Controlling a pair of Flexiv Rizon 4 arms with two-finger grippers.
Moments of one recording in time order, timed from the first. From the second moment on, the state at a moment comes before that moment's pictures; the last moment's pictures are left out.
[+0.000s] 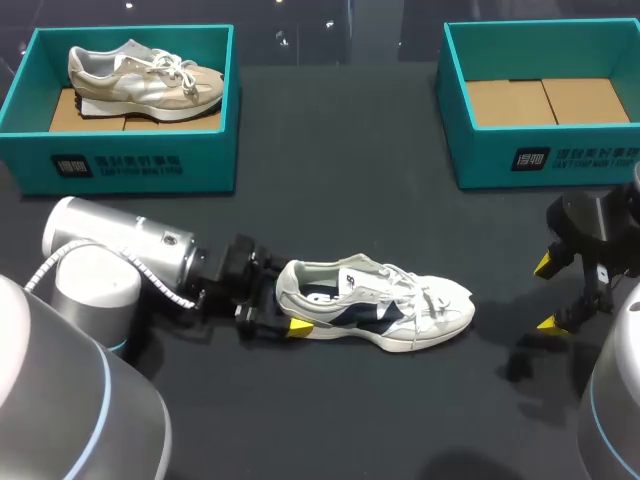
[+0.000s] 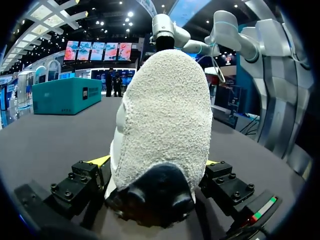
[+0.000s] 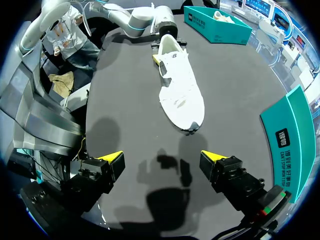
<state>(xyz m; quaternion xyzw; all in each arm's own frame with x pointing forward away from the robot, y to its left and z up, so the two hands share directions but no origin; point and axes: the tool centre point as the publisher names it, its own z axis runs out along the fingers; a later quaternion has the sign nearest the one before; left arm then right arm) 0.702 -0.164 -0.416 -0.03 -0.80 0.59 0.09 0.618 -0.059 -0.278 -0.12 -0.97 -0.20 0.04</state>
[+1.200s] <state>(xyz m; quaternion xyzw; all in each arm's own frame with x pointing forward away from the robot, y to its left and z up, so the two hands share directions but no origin) 0.702 -0.178 -0.419 -0.02 -0.79 0.61 0.08 0.618 -0.059 -0.278 -0.12 -0.97 -0.20 0.04</state>
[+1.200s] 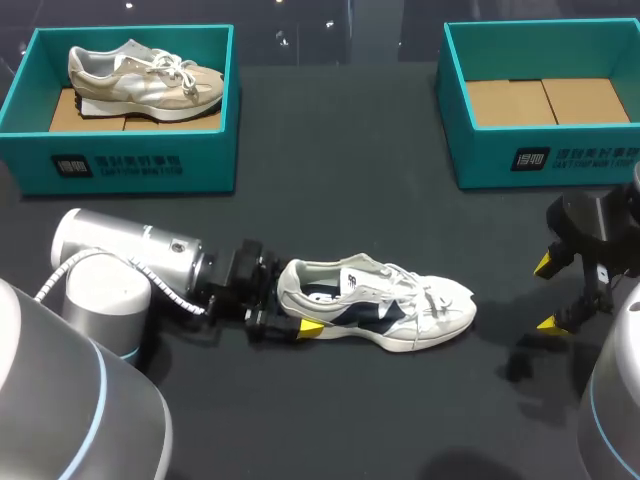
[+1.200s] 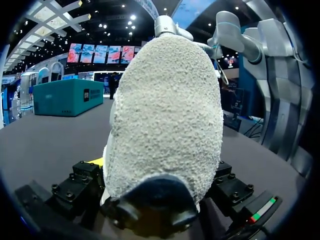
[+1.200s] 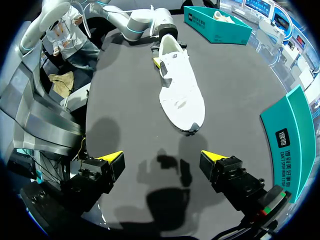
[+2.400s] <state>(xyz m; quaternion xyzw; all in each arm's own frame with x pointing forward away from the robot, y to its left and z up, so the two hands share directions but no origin) 0.702 -0.177 -0.419 -0.02 -0.79 0.61 0.08 0.617 -0.016 -0.259 -0.18 -0.97 -0.17 0.06</state>
